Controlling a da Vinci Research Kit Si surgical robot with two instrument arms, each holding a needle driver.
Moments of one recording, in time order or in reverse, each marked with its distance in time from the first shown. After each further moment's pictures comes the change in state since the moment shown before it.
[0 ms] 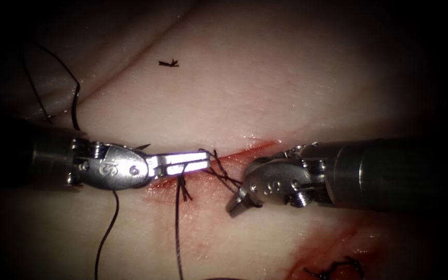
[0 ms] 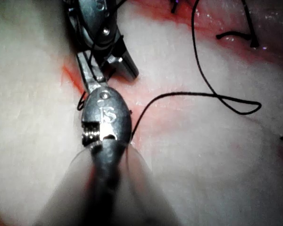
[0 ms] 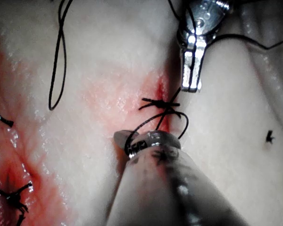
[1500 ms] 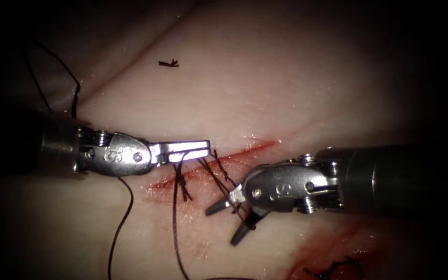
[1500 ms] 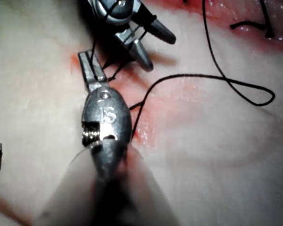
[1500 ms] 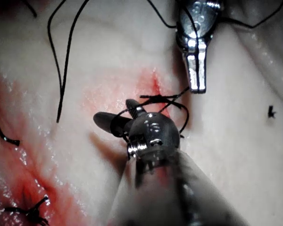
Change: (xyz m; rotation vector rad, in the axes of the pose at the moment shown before) right arm 0.002 -0.001 -0.001 0.013 0.264 0.018; left arm -0.002 -0.004 0.001 -0.024 0.005 -0.025
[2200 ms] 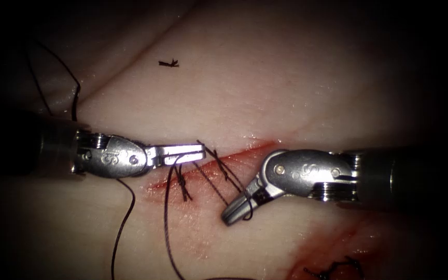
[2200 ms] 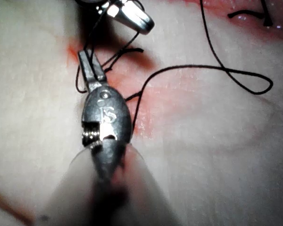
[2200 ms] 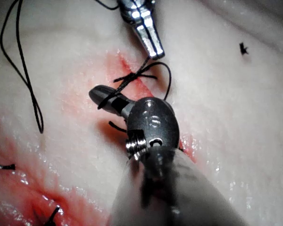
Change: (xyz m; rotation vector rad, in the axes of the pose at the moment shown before) right arm -0.001 0.000 -0.002 -0.035 0.408 0.100; left arm -0.002 0.001 0.000 -0.007 0.013 -0.012
